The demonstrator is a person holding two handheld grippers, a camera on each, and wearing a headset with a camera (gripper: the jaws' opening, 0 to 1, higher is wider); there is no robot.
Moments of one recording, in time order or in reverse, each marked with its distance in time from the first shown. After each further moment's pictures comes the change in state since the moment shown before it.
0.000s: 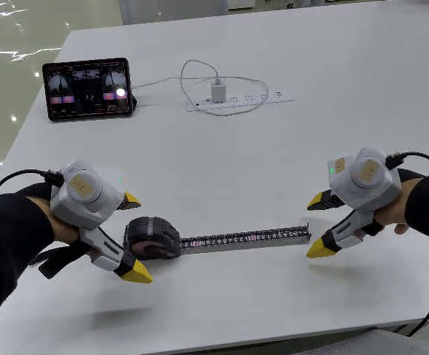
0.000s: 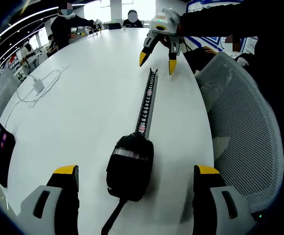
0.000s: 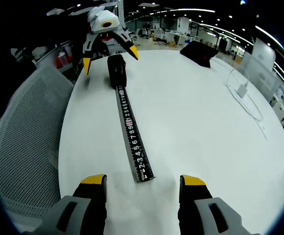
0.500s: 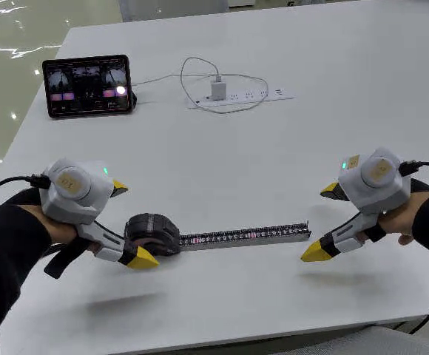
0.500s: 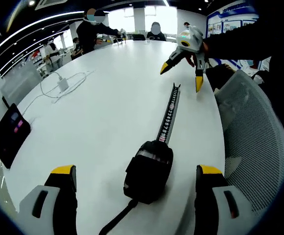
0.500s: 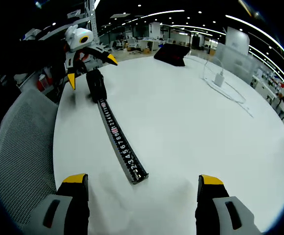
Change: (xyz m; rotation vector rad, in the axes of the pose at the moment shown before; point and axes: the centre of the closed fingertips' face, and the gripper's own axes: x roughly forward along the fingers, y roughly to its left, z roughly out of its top) left arm -0.009 0.022 0.007 -0.174 -0.162 0.148; right arm -0.006 -0.013 -0.005 0.205 -0.103 -0.119
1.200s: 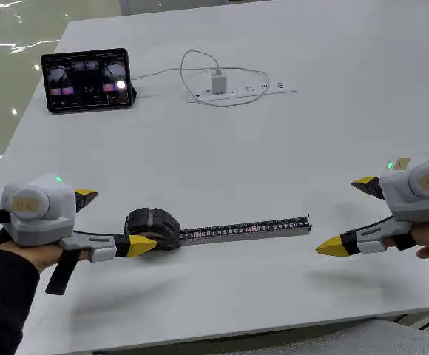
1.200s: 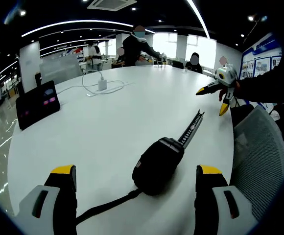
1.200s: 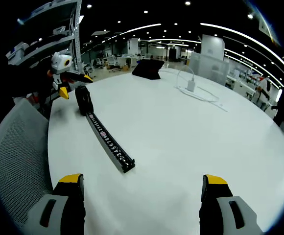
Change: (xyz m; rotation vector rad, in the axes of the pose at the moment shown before) left arm -0.027 0.009 -0.023 -0.234 -0.172 0.210; right arm -0.040 -0.008 -0.013 0.088 -0.172 -0.143
